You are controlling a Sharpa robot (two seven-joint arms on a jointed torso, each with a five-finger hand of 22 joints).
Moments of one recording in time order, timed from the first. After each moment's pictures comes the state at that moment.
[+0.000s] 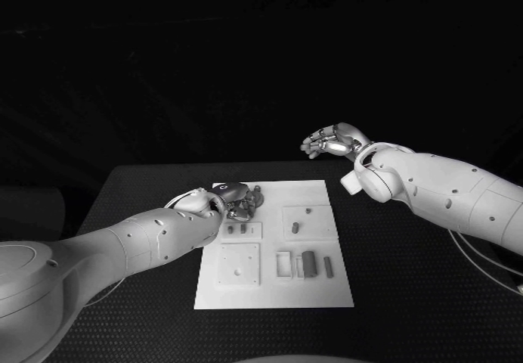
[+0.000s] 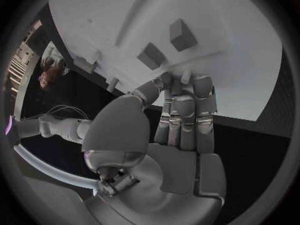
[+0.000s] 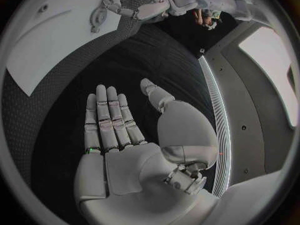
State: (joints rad) left arm 1.14 -0.35 -0.20 0.83 -1.34 -0.31 0.05; left_hand 1.19 -0.05 0.60 -0.28 0.11 1.05 0.10 0.26 0.58 1.27 0.04 0.13 0.31 1.27 -0.07 1.31 0.56 0.05 1.33 -0.15 0.49 1.31; right arm 1.25 -0.59 -0.03 1.01 -0.63 -0.24 0.19; right_hand 1.02 -0.08 0.50 -0.23 0.12 0.75 0.20 0.32 0.40 0.92 0.16 0.43 0.13 0.91 0.15 0.29 0.67 0.23 0.57 0.24 0.24 1.13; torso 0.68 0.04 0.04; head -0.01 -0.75
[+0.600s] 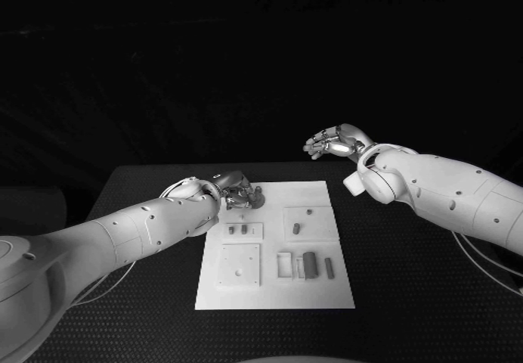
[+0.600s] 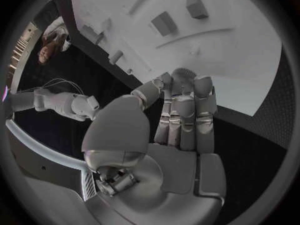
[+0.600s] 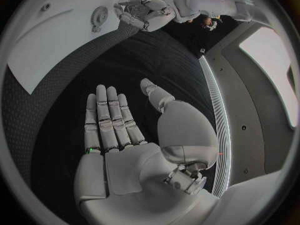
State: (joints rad) left arm 1.16 -0.40 -0.13 0.88 -1.20 -0.26 0.04; left_hand 1.18 -0.05 0.61 -0.28 0.11 1.05 0.10 0.27 0.58 1.28 0.04 0.12 0.32 1.27 -0.08 1.31 0.55 0.05 1.34 -0.16 0.49 1.31; right arm 1.25 -0.60 -0.03 1.01 -0.63 -0.24 0.19; right_hand 1.02 -0.08 0.50 -0.23 0.12 0.75 0.20 0.32 0.40 0.92 0.16 0.43 0.13 0.91 0.15 0.29 0.67 0.23 0.57 0.24 0.24 1.13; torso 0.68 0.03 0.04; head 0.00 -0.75
